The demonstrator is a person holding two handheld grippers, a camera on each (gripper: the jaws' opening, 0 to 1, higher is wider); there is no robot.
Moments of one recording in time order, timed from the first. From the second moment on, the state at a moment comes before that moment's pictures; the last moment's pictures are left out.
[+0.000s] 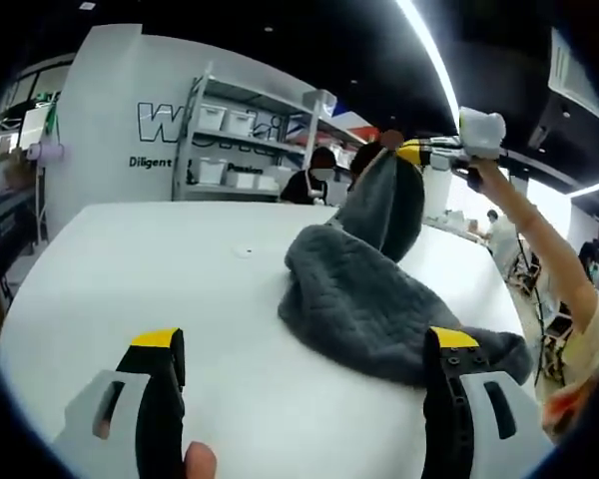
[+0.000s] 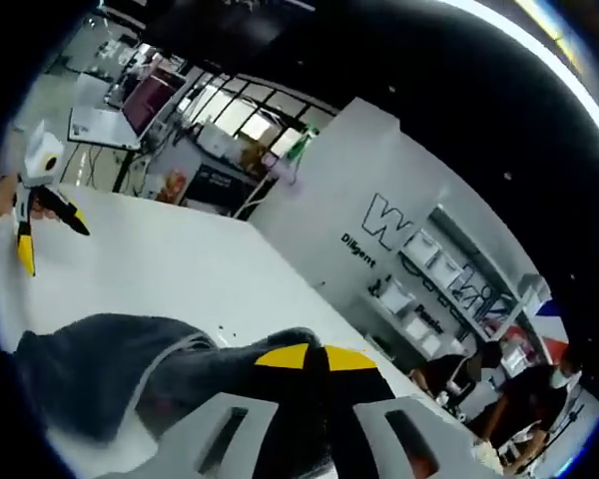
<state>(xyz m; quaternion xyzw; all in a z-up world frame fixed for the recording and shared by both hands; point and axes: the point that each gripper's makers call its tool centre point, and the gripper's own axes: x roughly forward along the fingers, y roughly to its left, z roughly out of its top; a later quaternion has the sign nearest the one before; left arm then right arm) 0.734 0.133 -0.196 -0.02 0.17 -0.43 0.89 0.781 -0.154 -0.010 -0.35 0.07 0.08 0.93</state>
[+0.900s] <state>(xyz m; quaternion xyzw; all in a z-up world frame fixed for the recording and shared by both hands) 0.739 0.137 -0.190 -0.04 0.16 -0.43 0.89 0.743 -0.169 0.052 -0.38 -0.01 0.08 0.92</state>
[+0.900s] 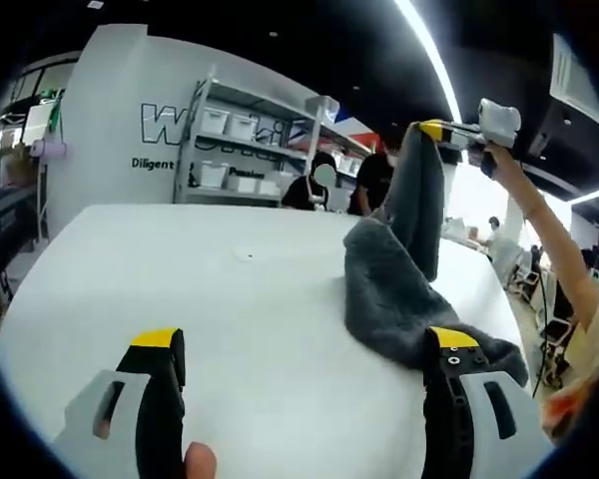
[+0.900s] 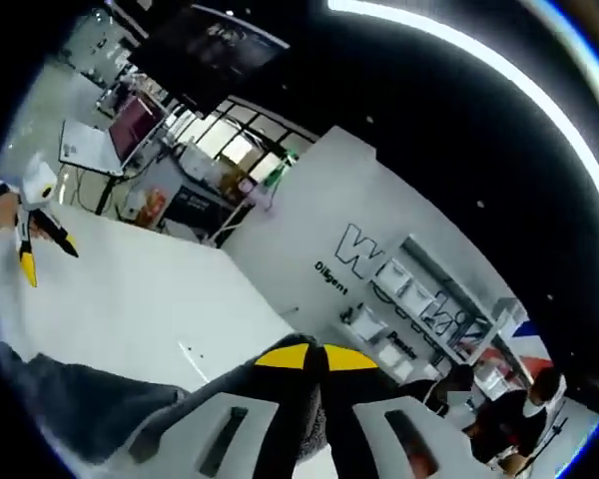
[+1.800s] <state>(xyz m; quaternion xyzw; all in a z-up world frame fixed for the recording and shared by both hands) 0.728 0.135 -0.191 -0.04 0.16 -0.42 0.89 0.576 -0.110 -0.152 -0.42 0.08 0.35 0.83</state>
